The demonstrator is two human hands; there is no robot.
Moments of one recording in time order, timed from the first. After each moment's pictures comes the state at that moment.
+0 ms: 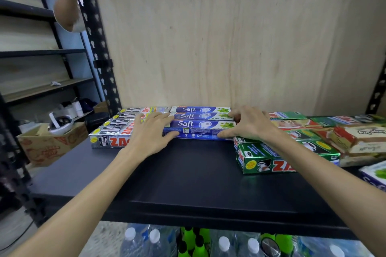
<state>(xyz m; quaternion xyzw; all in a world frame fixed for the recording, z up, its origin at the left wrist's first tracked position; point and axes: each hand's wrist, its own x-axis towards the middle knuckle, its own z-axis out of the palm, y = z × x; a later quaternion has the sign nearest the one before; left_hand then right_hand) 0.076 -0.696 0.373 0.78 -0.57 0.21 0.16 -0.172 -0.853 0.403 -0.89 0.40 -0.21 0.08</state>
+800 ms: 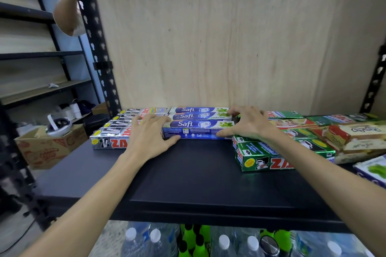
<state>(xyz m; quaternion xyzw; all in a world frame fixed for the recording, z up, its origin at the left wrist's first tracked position) 0.075 -0.689 0.363 0.76 -0.55 0.28 0.21 -0.177 -0.851 0.401 -0.87 0.43 -0.23 0.11</state>
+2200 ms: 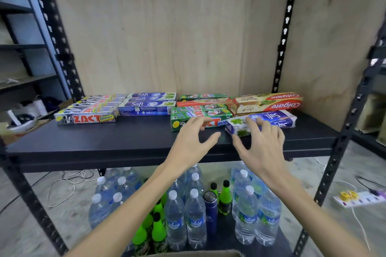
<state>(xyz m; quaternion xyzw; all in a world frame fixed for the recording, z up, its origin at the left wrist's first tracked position) -0.229 -0.653 0.343 0.60 -0.66 0.00 0.45 -0.417 -0.719 0.319 -0.75 0.51 -0.41 -0.09</state>
